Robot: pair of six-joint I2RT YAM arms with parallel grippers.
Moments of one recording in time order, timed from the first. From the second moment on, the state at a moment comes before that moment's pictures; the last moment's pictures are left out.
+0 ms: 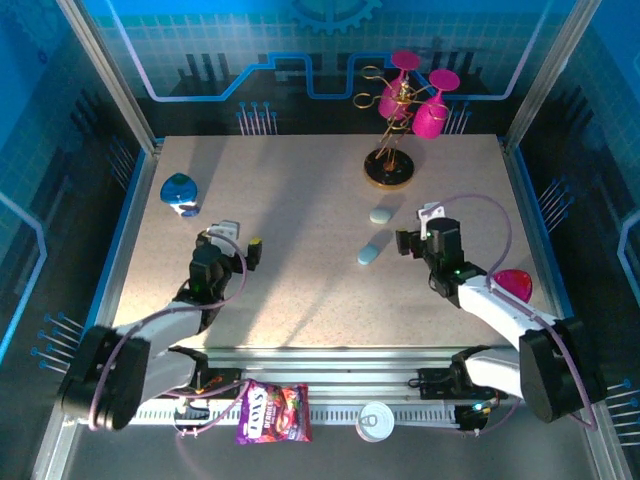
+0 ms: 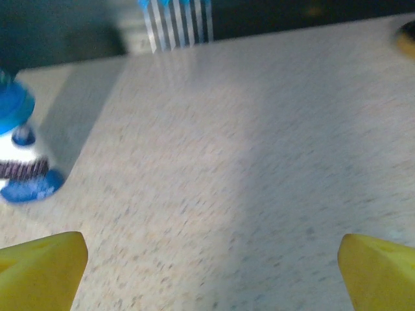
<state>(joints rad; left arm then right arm) -0.20 1.19 0.23 0.61 -0.17 0.02 0.28 1.18 0.49 0.18 0.29 -0.02</state>
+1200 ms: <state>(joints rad) -0.02 1.55 0.37 0.83 -0.02 -0.07 0.07 1.54 0.37 0.79 0.01 -0.06</state>
